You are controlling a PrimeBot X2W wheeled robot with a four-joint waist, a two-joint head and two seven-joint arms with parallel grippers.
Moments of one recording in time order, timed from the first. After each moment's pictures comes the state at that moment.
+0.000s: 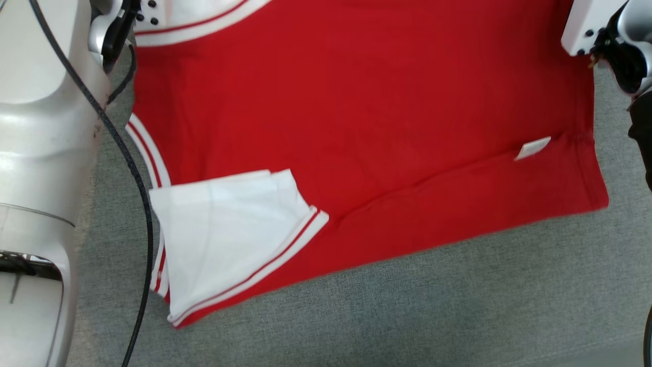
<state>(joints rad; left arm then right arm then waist) -1.34 0.19 -0.46 0.97 -0.34 -0.06 0.10 -1.26 -0.24 0.30 0.97 0.35 0.13 0.26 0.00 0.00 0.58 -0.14</state>
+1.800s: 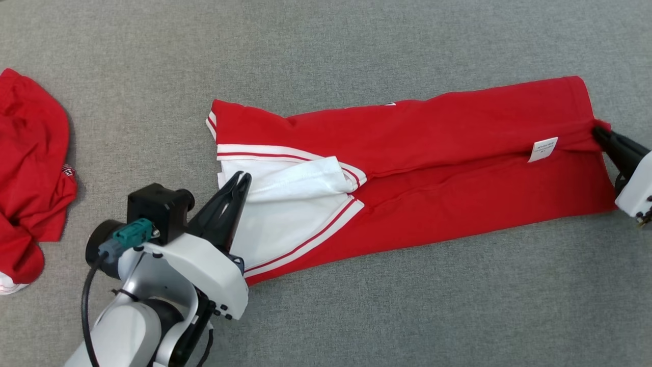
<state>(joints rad) -0.29 0.40 -0.47 -0.27 -0.55 0.21 0.31 -0.66 -0.62 0.44 0.51 0.94 0.13 0.26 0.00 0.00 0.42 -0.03</state>
